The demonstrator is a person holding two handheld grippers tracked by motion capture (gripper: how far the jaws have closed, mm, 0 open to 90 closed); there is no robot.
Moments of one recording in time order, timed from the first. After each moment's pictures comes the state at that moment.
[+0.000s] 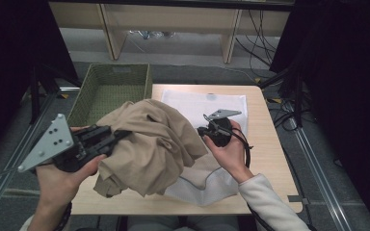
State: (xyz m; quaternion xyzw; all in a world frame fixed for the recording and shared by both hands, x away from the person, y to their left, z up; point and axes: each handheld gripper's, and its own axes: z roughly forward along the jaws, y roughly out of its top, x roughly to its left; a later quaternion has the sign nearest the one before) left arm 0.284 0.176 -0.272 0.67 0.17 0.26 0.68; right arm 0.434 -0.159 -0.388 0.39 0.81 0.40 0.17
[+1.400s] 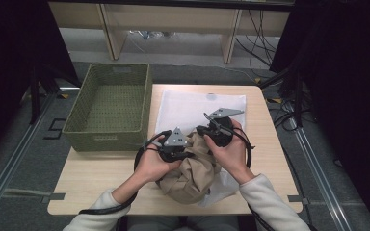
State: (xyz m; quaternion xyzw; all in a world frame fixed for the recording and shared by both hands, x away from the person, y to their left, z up) left arm 0.397 0.033 -0.415 0.86 0.21 0.13 0.45; right arm 0.427 -0.158 -0.375 0.38 0.81 0.42 0.16
